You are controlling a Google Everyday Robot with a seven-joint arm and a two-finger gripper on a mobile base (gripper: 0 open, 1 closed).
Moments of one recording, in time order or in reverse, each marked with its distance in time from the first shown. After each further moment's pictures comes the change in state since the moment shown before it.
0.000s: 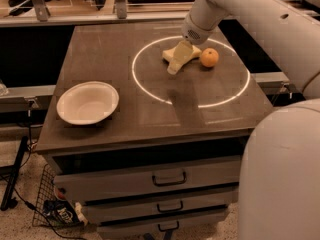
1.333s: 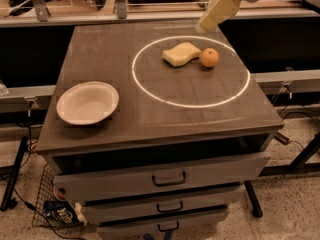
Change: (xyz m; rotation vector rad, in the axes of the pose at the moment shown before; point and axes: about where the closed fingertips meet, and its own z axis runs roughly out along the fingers) arm -0.005 -0.012 -0.204 0.352 -0.291 -0.032
